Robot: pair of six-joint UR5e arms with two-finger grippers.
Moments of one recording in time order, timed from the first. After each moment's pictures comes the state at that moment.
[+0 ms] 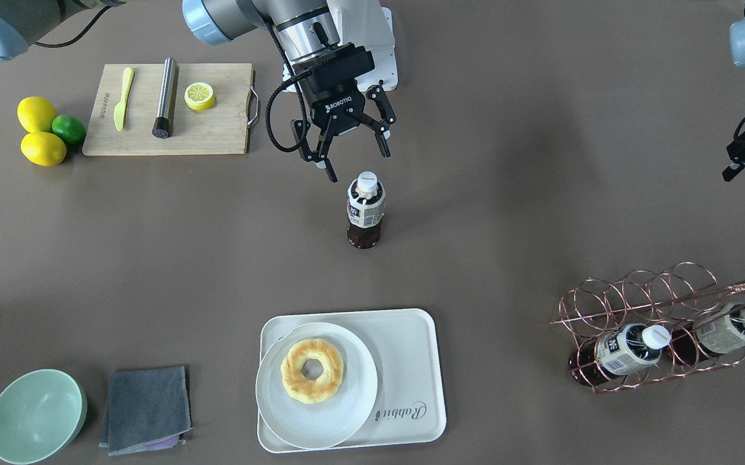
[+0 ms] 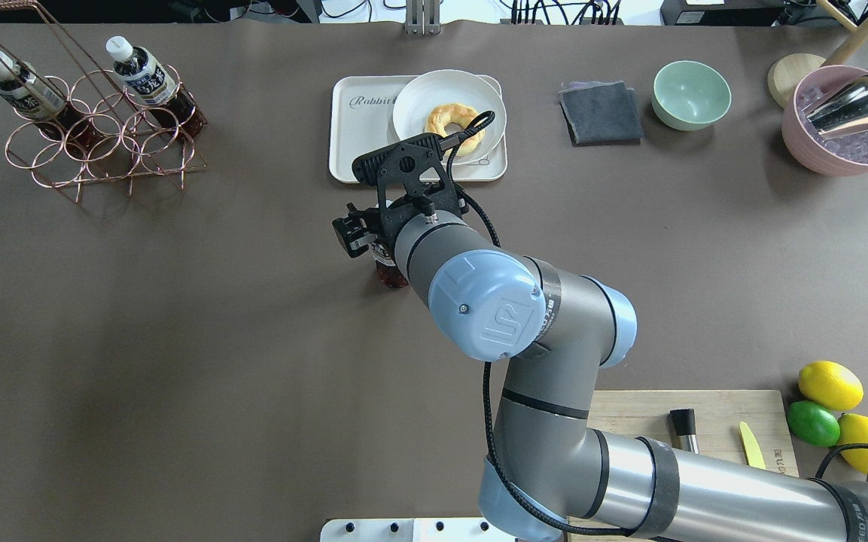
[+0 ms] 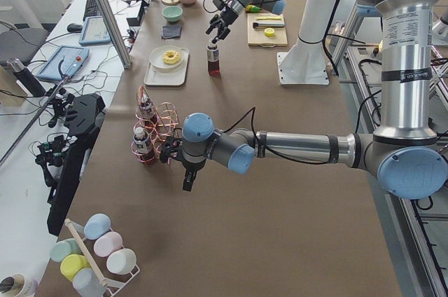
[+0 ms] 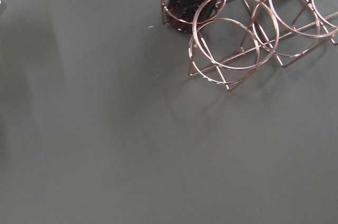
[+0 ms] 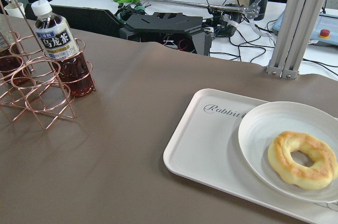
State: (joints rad) left arm -1.40 -1.49 -1.65 -1.99 -2.31 -0.27; right arm 0.37 -0.85 1.74 -1.16 1.19 0.86
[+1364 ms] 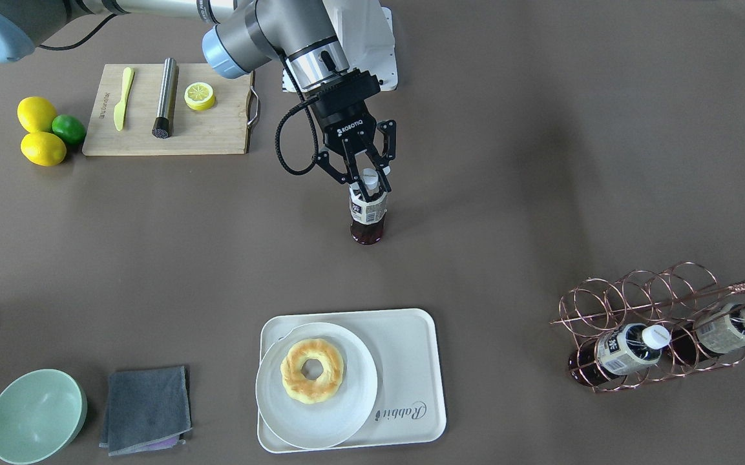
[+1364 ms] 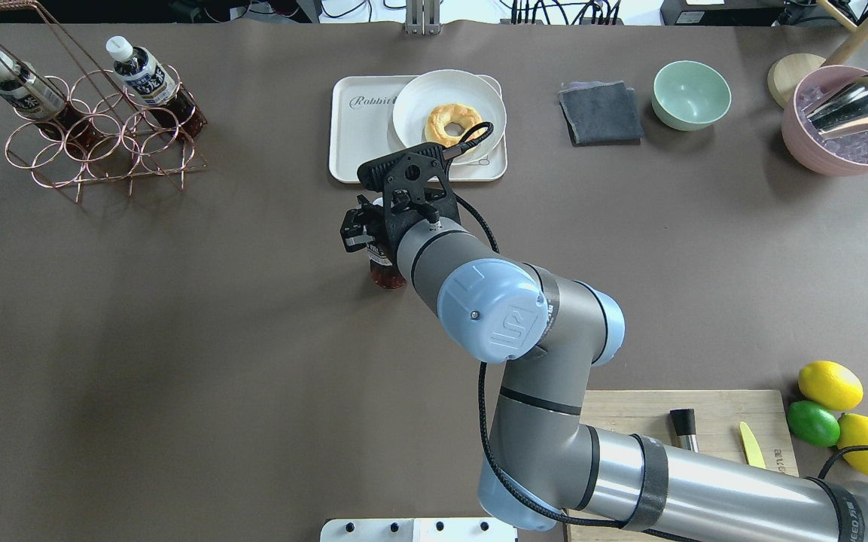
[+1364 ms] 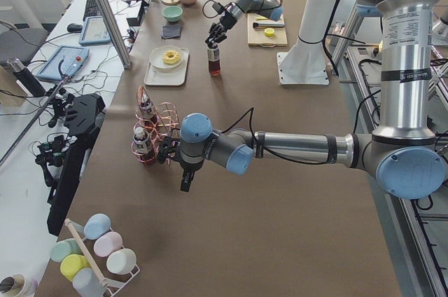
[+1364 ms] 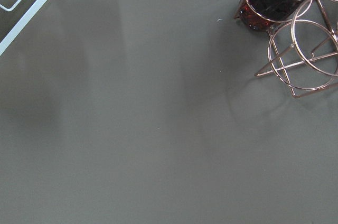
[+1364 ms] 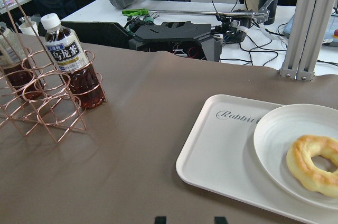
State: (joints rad) left arm -1.41 -1.50 -1.64 -2.00 -2.31 -0.27; right arm 0.37 -0.86 1.67 -1.01 1.18 0.87
